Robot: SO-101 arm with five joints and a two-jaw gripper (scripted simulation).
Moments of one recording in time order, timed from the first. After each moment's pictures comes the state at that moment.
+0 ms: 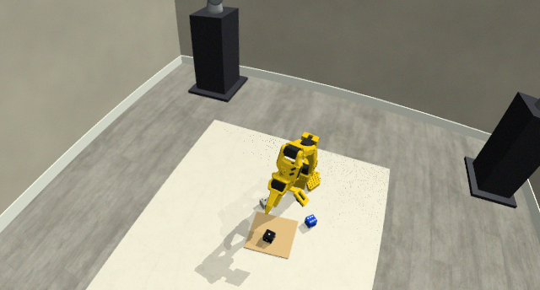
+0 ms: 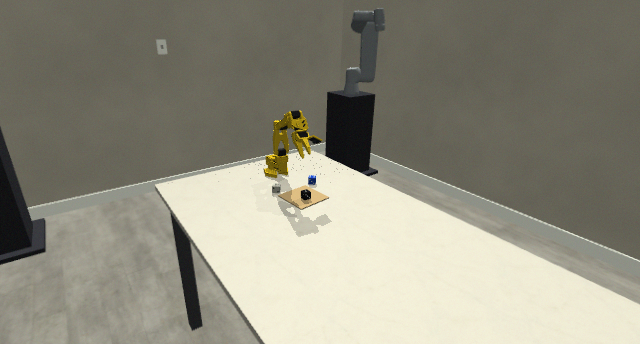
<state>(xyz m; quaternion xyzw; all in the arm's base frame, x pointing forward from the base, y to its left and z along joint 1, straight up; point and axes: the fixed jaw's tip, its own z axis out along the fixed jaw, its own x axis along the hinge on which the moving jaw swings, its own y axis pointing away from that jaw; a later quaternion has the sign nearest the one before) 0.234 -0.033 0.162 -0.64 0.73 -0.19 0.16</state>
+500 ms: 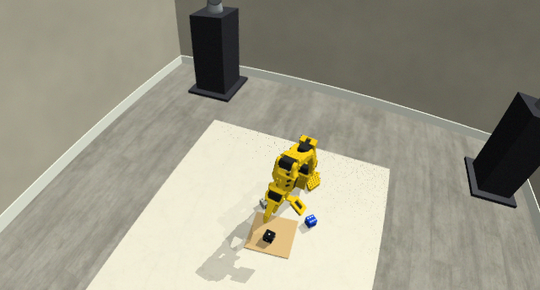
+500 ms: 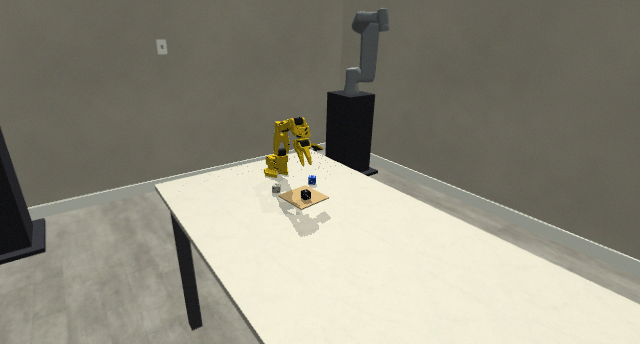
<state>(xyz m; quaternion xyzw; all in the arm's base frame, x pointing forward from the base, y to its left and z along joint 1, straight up) 0.236 -0.034 0.133 -0.65 0.74 -0.14 0.12</state>
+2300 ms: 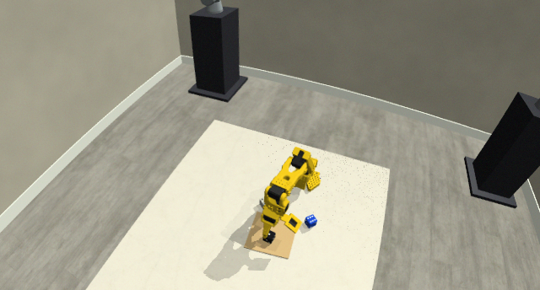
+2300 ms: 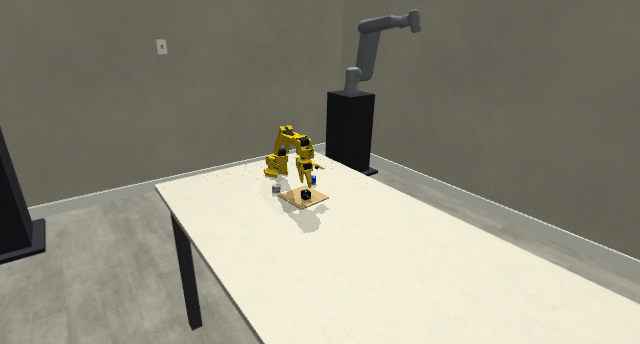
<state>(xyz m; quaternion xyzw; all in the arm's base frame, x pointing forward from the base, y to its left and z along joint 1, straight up) 0.229 -0.033 0.060 -0.66 0.75 0.00 0.00</state>
